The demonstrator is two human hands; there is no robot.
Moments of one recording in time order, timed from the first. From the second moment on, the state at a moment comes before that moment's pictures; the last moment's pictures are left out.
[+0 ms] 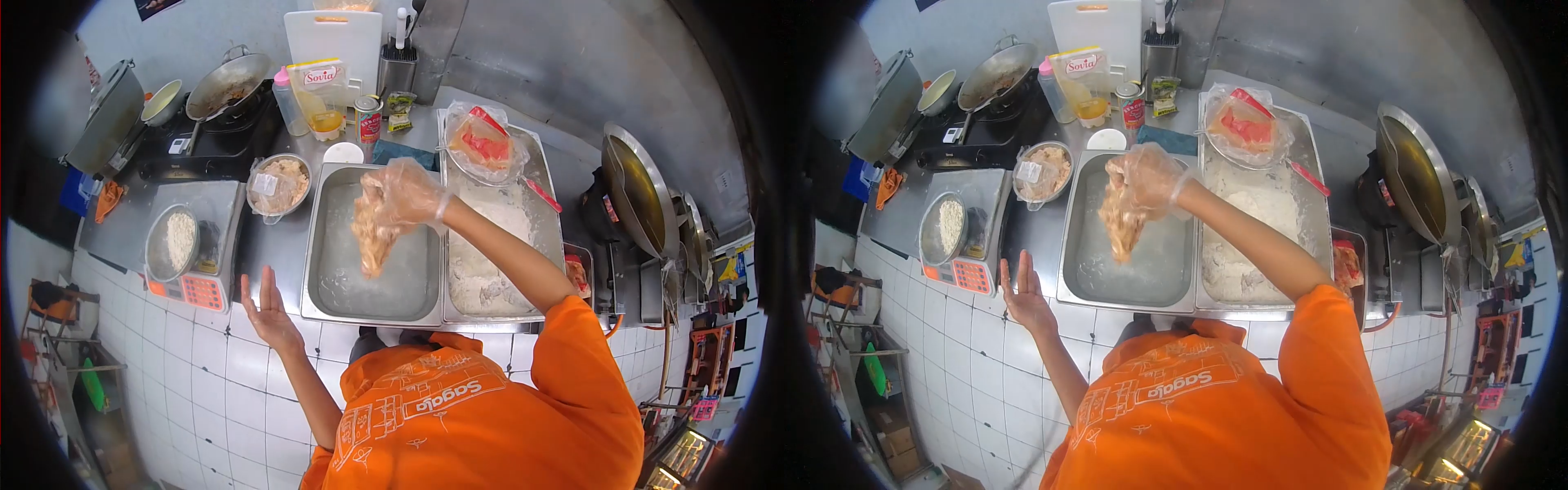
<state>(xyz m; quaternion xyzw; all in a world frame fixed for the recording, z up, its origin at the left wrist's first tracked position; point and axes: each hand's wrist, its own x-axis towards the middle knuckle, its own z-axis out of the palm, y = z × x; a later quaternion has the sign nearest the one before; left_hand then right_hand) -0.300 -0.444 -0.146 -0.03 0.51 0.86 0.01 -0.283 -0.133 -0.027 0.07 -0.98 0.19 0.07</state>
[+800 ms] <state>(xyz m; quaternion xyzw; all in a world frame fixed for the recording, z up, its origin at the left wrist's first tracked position) -0.250 -0.359 -0.135 0.12 0.84 0.50 -0.17 -0.265 -0.080 -0.029 -0.02 -0.90 0.43 0.10</state>
